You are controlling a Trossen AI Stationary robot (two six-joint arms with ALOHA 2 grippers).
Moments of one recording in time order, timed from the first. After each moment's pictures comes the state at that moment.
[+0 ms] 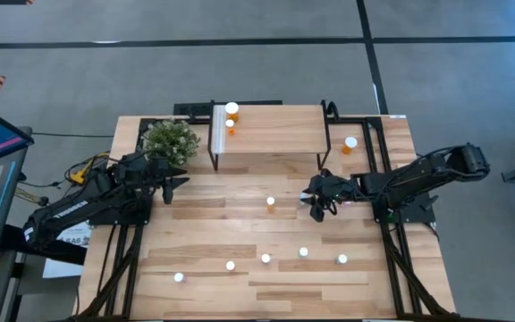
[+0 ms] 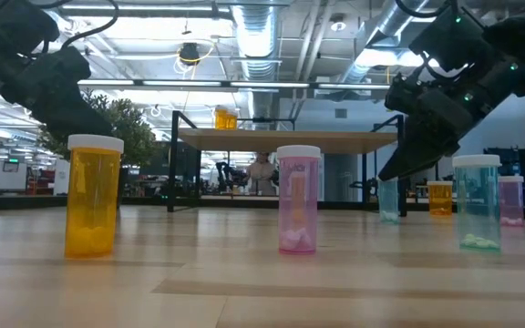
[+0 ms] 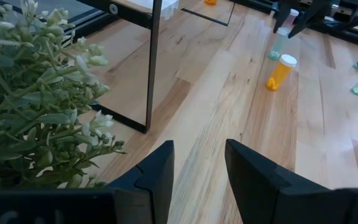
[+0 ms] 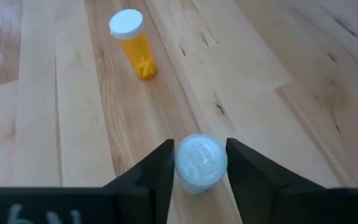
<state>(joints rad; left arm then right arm) 0.53 0.16 0.21 -0.51 0.19 -0.12 0.03 1.23 0.38 0.14 0.18 0.35</state>
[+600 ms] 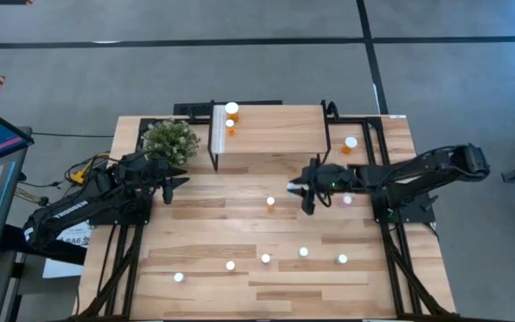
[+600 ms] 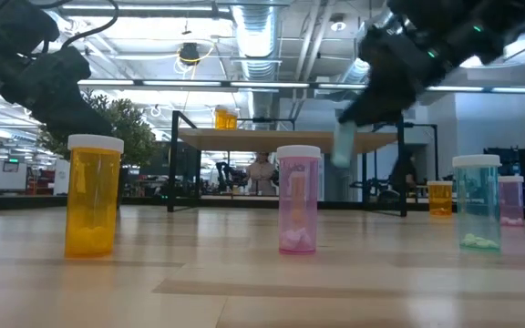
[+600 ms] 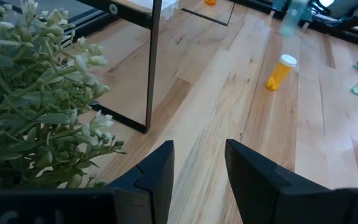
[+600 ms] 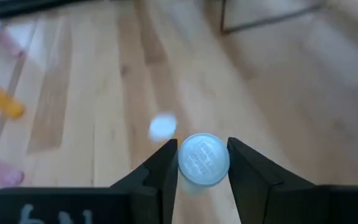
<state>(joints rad) 0.53 0.16 0.21 -0.51 0.19 -0.12 -0.02 1.23 0.60 0.10 0.15 0.21</state>
